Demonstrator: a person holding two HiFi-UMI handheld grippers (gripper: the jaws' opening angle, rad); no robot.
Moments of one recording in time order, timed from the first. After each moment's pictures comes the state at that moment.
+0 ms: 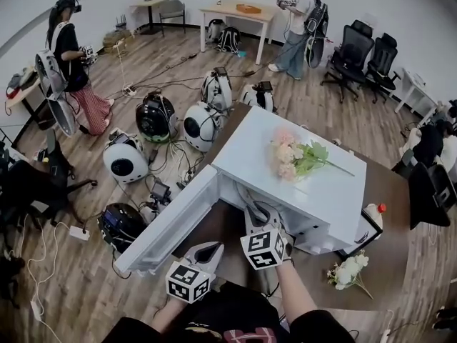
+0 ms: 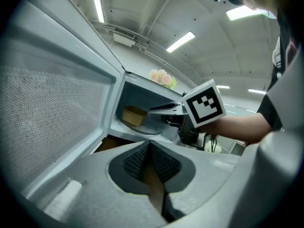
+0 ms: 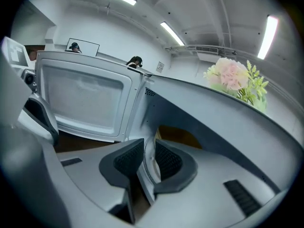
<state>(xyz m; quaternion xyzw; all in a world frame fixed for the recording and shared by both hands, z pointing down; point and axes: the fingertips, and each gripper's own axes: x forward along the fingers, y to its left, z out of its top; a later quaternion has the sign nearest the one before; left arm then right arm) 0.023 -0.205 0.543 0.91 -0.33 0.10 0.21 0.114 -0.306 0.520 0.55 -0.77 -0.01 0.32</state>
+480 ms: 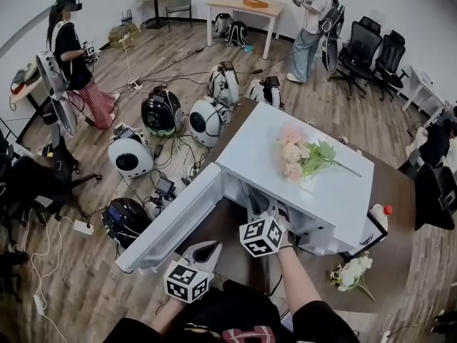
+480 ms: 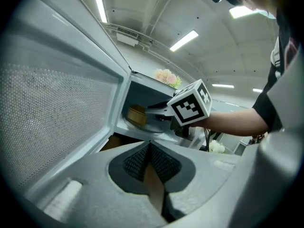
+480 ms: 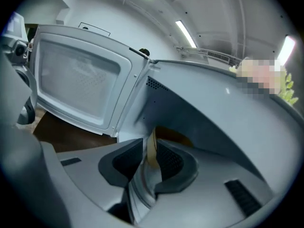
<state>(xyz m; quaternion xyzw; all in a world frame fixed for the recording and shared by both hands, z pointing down) 0.010 -0.207 0.548 0.90 -0.35 0.11 0.22 0.114 -0.342 0.536 0.53 -0.75 -0.07 0.38</state>
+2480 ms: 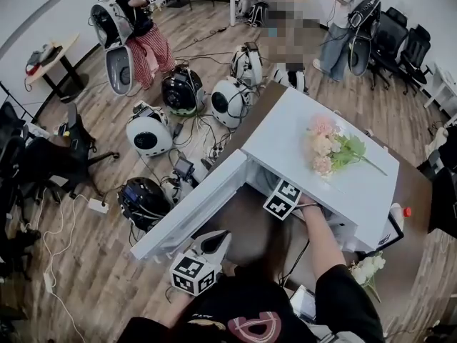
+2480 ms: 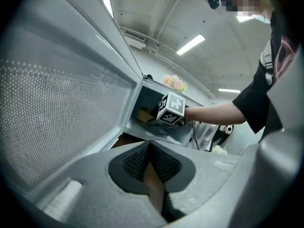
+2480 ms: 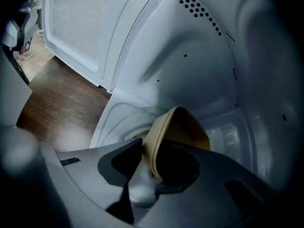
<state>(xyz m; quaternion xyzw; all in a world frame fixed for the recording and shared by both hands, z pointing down) -0.018 -0.210 0.546 0.89 -0.38 0.09 0.24 0.146 -0.399 0.611 0.36 -0.69 -0.10 0.62</state>
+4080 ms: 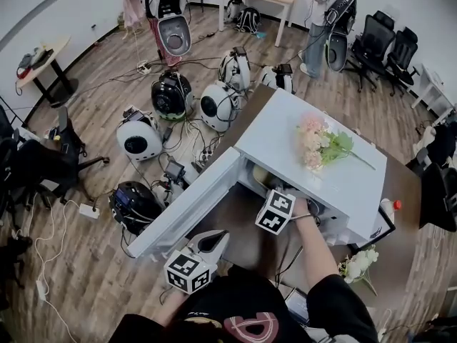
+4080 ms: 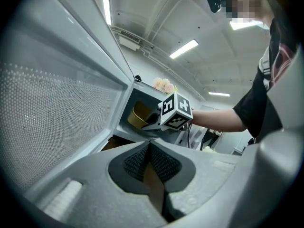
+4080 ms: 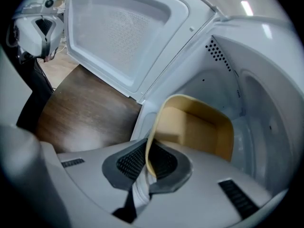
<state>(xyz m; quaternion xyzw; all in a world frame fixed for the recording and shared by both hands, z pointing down) -0.009 -0.197 0.535 0.91 -0.33 0.07 0.23 0.115 -0.334 0.597 0.30 -0.72 -0.09 0.62</state>
